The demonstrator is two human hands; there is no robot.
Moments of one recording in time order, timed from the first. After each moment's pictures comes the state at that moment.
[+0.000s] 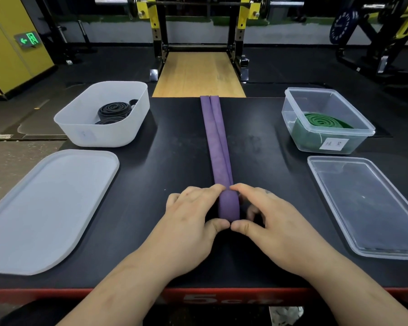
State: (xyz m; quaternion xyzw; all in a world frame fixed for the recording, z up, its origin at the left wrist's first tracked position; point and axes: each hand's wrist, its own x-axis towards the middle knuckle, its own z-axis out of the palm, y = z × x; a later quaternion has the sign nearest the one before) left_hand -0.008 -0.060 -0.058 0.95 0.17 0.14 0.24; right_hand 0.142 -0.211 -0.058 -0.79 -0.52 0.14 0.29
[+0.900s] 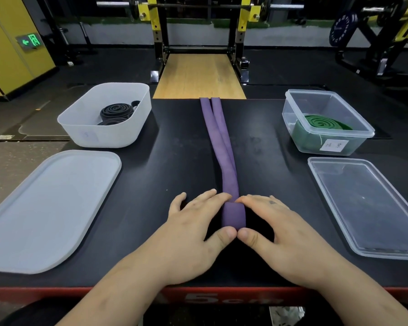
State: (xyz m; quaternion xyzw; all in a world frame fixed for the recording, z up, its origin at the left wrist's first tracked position) left_hand -0.021 -0.065 -0.044 0.95 0.14 0.02 0.29; right_hand 0.140 -0.225 -0.066 -0.79 -0.53 0.13 0.26
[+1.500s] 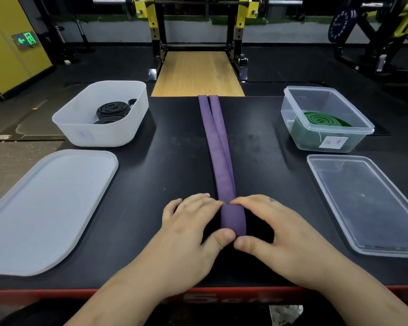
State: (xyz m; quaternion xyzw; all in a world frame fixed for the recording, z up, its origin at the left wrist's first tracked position) left_hand -0.025 -0.070 -0.056 0.94 0.17 0.10 0.27; right_hand 0.140 -0.227 -0.061 -0.77 -0.55 0.14 0.28
